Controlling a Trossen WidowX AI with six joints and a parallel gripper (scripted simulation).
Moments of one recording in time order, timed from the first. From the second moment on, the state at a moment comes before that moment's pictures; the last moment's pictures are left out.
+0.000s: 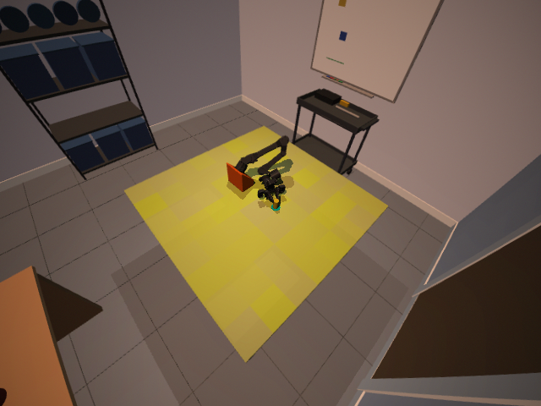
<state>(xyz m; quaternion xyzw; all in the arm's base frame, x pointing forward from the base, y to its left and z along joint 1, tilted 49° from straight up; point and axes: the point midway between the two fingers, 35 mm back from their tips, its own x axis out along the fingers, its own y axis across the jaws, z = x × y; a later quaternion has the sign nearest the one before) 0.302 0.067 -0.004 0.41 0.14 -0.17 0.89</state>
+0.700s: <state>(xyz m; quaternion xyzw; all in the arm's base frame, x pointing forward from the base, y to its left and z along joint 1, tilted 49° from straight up) 0.303 0.070 -0.005 0.41 0.13 -0.17 0.89</state>
